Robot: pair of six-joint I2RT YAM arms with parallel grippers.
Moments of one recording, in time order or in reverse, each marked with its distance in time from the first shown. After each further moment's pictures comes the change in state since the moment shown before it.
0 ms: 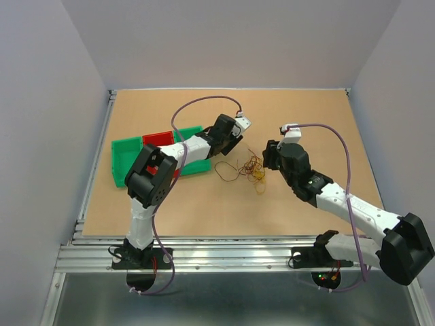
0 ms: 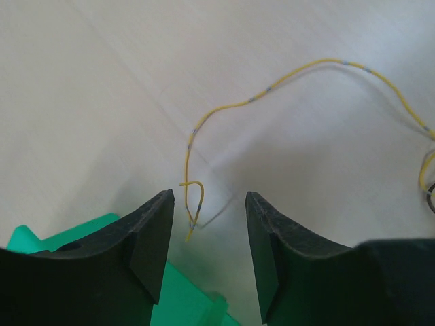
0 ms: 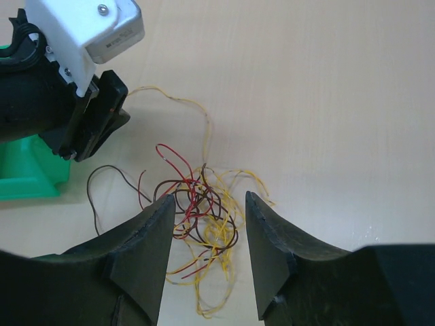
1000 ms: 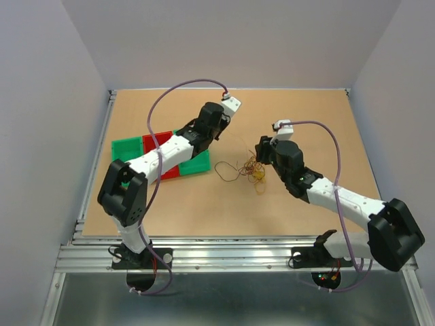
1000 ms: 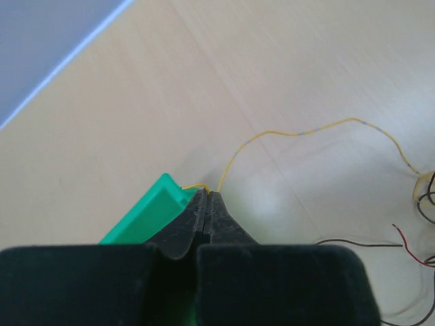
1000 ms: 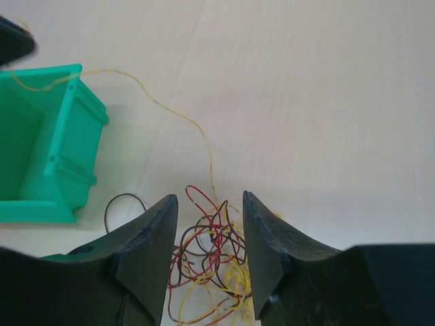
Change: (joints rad) left arm 0.011 -0.234 -0.032 -0.041 -0.120 -0.040; right arm 0.000 0.093 0.000 0.188 -0.049 -0.054
